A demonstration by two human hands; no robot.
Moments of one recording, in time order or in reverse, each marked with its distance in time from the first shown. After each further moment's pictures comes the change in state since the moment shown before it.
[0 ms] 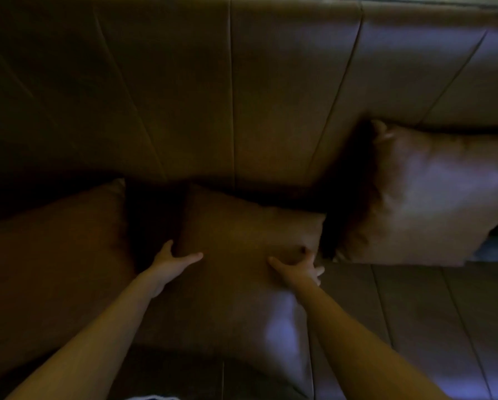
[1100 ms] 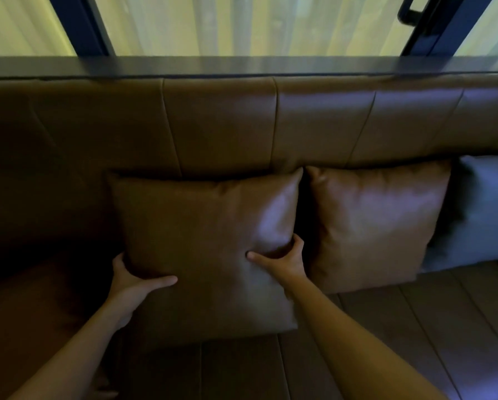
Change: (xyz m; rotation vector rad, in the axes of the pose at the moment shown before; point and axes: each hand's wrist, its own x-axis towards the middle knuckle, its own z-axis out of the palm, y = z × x) left_hand -0.005 0.077 0.007 -0.174 0.172 0.384; right_hand -0.002 -0.083 -0.082 0.400 -0.043 -0.341
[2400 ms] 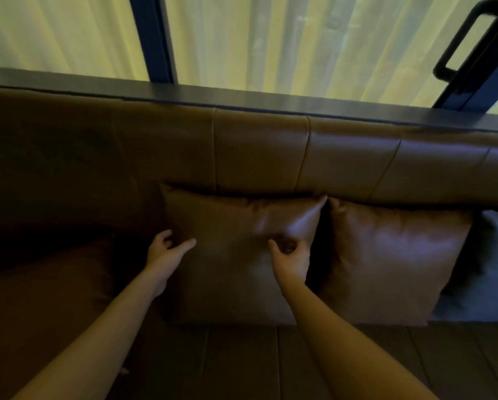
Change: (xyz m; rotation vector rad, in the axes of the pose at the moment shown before) left_hand -0.022 0.059 0.004 -0.198 0.075 -0.049; right_hand -0.020 -0.051 0.031 -0.180 0.202 -0.139
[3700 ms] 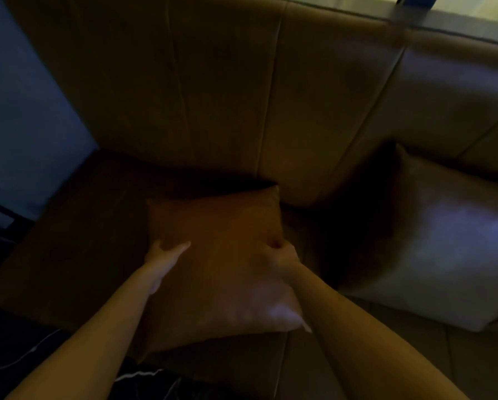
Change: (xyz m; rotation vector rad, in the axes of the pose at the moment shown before) left_hand 0.102 -0.138 -0.428 0.092 0.116 -0.395; right_hand -0.202 0.036 0.401 -0.308 -0.650 0.248
